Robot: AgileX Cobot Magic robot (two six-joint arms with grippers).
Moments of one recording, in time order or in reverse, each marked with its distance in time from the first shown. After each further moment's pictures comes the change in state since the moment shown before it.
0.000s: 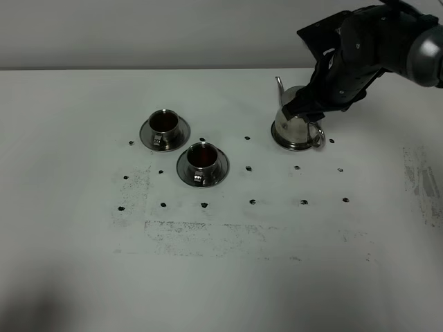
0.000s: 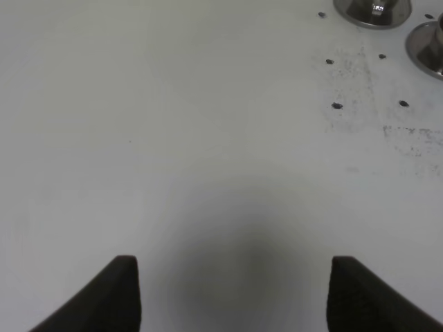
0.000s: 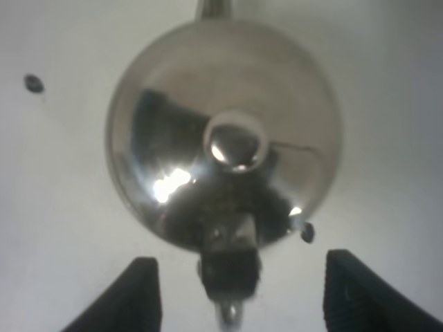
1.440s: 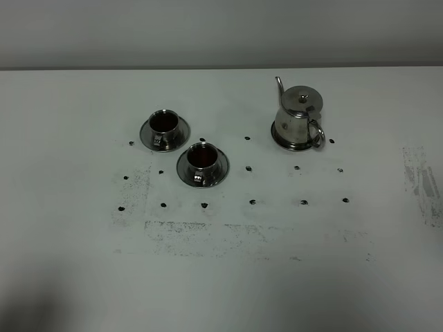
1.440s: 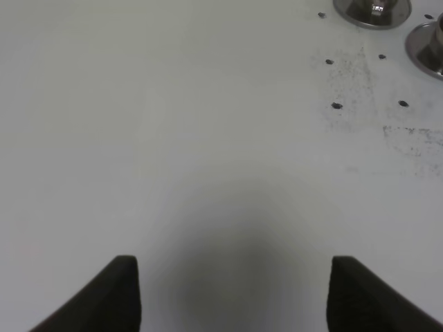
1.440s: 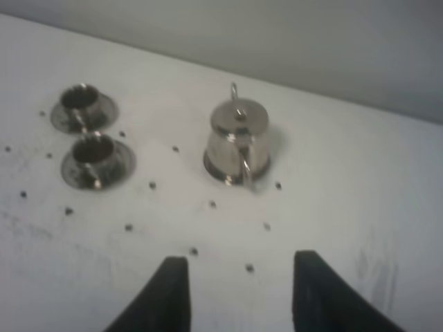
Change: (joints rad) left arm 0.000 0.000 0.000 0.000 0.000 0.000; right arm -0.026 -1.483 0.804 0.128 0.042 0.000
